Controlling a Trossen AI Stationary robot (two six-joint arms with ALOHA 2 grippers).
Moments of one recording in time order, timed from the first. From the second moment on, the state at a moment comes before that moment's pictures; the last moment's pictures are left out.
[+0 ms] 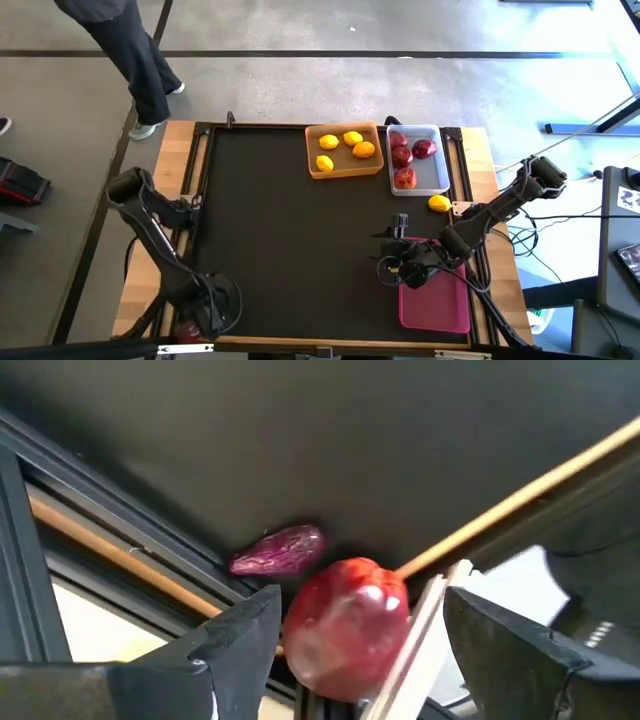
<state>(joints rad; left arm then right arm) -0.95 1.62 1.15 -1.00 0.27 -1.79 0.63 1.38 0.97 -0.55 0.66 0.35</state>
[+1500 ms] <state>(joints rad) -0.96 1.84 1.02 -0.88 0.46 -1.43 0.63 1.38 0.97 -0.55 0.67 0.35</state>
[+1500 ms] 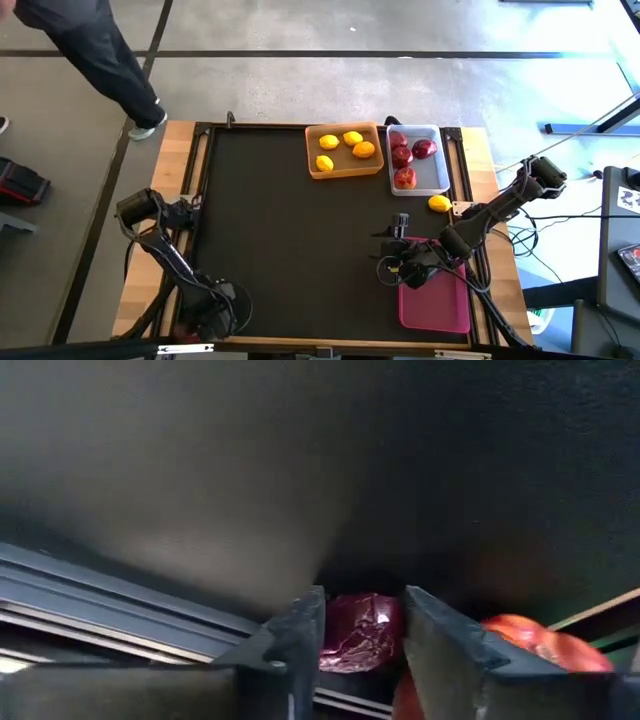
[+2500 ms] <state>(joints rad) -0.76 1.56 1.14 -0.98 -0.05 -1.14 0.63 1.38 0.97 -0.55 0.66 0.37</state>
